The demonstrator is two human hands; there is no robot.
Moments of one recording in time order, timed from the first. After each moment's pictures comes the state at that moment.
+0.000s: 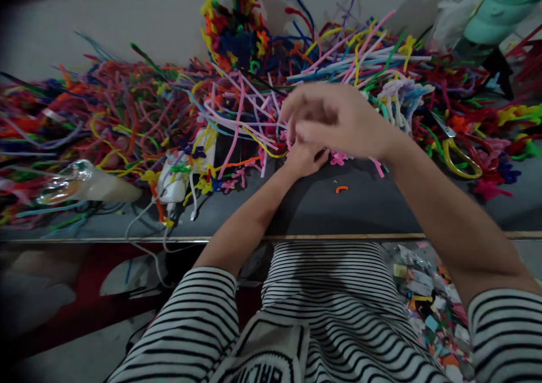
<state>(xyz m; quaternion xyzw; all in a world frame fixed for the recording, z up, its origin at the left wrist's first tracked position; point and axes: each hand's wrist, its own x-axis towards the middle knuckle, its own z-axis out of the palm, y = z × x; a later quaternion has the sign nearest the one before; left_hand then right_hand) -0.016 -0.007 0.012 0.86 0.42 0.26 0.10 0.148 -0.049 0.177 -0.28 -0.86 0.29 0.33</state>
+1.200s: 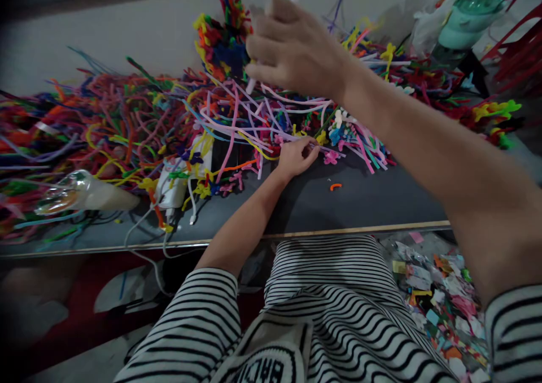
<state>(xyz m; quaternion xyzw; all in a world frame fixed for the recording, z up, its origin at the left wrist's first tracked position) -0.022 -0.012 0.023 0.84 0.44 0.30 0.09 0.121 0.014 0.231 -0.25 -0.94 -0.20 0.08</state>
